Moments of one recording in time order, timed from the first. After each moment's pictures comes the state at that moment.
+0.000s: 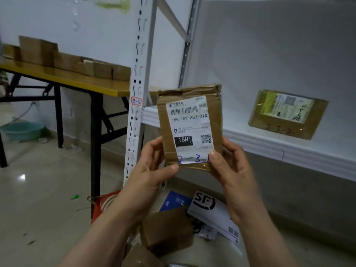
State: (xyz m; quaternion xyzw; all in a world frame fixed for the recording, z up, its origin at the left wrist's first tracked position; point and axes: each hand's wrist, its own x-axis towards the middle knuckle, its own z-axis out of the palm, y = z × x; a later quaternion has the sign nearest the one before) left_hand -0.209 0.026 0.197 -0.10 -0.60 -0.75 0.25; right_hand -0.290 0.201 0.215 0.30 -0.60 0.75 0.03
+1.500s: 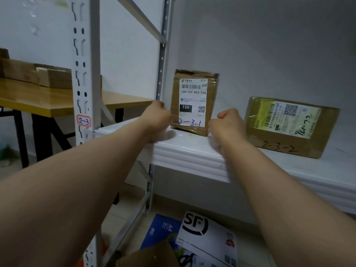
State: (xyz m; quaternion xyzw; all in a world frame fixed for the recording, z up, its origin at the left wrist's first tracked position) left_hand -0.474 -0.012 0.331 0.10 -0.75 -0.61 0.24; right_hand -0.514 0.164 0.331 0.06 -0.83 0.51 0.23
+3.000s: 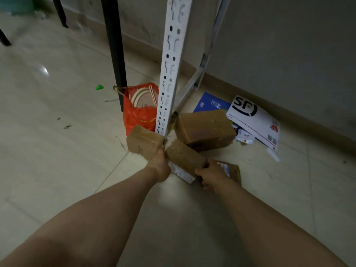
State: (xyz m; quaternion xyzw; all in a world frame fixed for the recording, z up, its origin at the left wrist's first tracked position) left_hand -0.249 -0.070 -0.174 0.26 -0.84 -0.47 -0.11; right_hand -0.322 0.101 -0.148 -0.06 -0.88 0.32 -0.36
